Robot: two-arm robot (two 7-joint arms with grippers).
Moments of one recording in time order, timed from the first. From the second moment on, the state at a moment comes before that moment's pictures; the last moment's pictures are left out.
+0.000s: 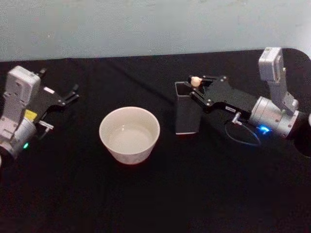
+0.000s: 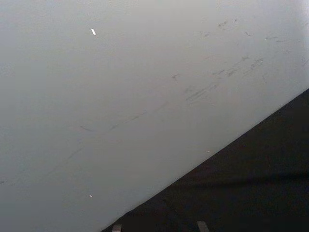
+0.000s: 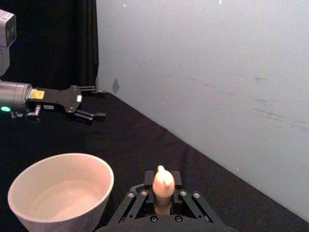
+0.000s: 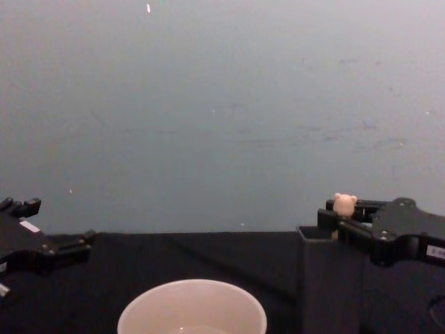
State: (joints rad) left arm -0.20 0.60 0.45 -1.41 -0.25 -0.12 0.03; right arm 0.39 0.46 -0.46 -1.22 0.47 -0.23 0.72
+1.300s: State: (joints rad) left arm -0.20 0.60 0.45 -1.41 -0.25 -0.12 0.03; right arm 0.39 0.47 -0.46 -1.22 0.47 -0.23 0.73
